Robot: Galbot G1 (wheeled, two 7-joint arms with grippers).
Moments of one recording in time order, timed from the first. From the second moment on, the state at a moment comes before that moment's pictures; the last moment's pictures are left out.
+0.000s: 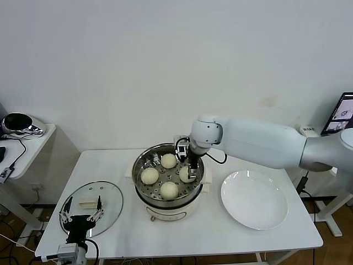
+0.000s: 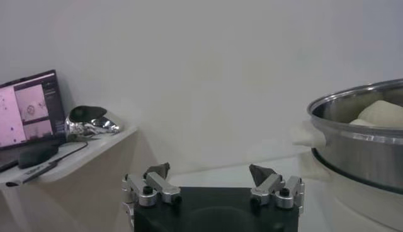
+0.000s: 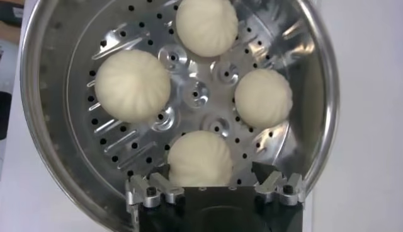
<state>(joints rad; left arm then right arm) 1.67 -1.29 -0.61 -2.11 -0.07 0.11 -0.26 0.50 1.09 -1.23 1.41 0.45 -0.70 -0.81</state>
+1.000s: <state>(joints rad) 1.68 -1.30 -0.62 -2.07 0.03 0.01 -0.26 -0.77 0.98 0.11 1.77 0.30 -0.01 -0.16</state>
